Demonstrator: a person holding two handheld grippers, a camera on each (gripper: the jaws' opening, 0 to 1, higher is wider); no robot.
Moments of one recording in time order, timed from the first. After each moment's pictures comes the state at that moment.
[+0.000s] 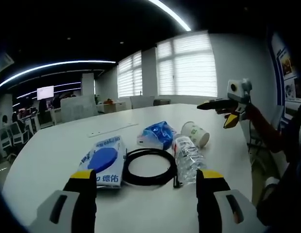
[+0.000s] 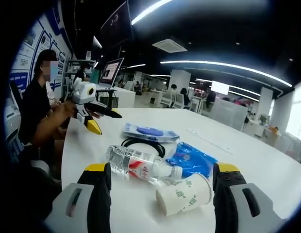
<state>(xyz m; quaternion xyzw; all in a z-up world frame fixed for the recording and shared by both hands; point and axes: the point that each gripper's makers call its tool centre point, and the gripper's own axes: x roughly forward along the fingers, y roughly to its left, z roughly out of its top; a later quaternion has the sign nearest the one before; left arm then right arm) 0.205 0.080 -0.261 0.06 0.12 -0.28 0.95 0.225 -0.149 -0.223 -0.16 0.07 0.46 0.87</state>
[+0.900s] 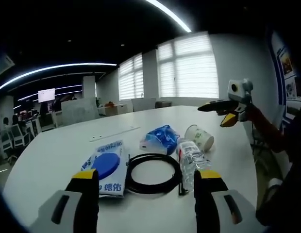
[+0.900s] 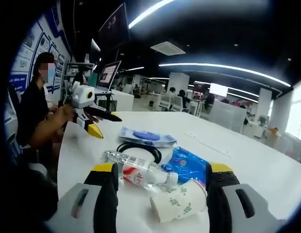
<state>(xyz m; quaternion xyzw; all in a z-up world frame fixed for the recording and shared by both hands) 0.218 0.074 -0.255 0.06 0.11 -0.27 0.95 0.239 -0.144 -0.216 -0.15 0.06 0.46 0.87</state>
